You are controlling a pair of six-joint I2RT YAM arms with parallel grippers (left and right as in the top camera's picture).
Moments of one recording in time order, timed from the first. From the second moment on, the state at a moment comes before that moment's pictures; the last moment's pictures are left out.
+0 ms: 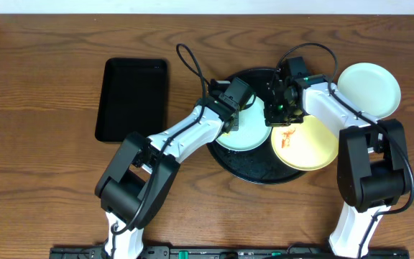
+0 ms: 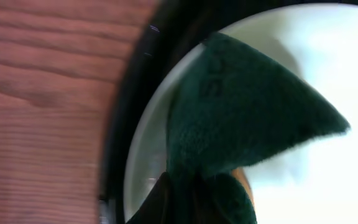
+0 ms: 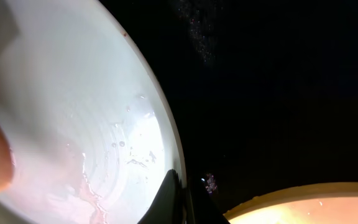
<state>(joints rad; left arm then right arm) -0.65 2.00 1.33 -0.56 -0.31 -0.61 0.23 2.02 1.34 -0.74 -0.23 0.17</state>
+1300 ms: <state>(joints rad) -0.02 1.51 1.32 -0.95 -0.14 -0.63 0.55 1.50 1.32 -0.55 0.64 -0.34</state>
